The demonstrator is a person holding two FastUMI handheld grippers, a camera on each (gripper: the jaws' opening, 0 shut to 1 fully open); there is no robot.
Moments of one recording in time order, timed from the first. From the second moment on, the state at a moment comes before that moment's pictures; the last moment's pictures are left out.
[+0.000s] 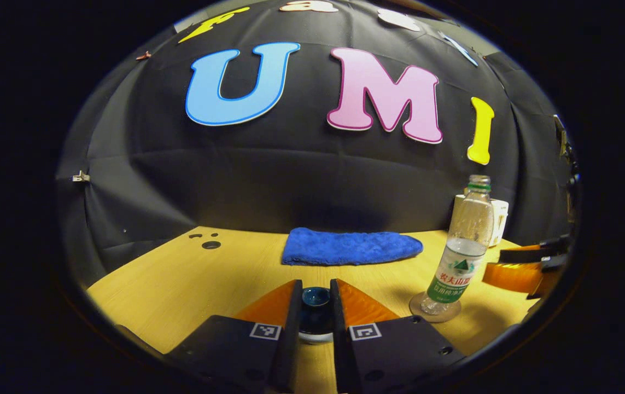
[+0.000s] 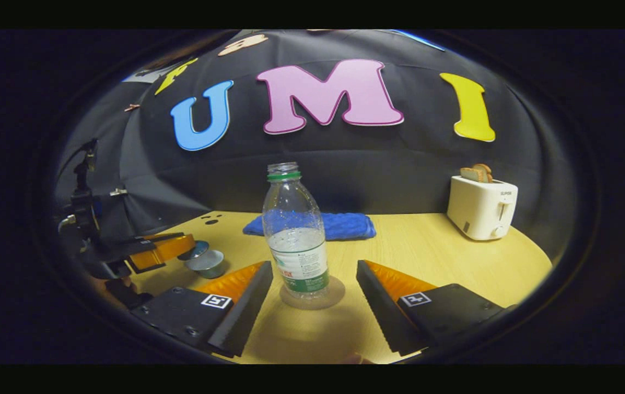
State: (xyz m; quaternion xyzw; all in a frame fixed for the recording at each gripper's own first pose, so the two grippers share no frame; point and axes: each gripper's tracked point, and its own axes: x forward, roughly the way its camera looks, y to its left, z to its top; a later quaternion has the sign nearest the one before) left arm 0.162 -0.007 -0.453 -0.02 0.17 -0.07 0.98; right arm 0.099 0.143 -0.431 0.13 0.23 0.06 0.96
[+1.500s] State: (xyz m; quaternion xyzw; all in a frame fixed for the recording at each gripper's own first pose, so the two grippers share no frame) left arm 0.130 0.001 -0.254 -0.03 0.13 -0.10 0.99; right arm 0.096 0.117 -0.247 0.10 0.16 0.02 0.98
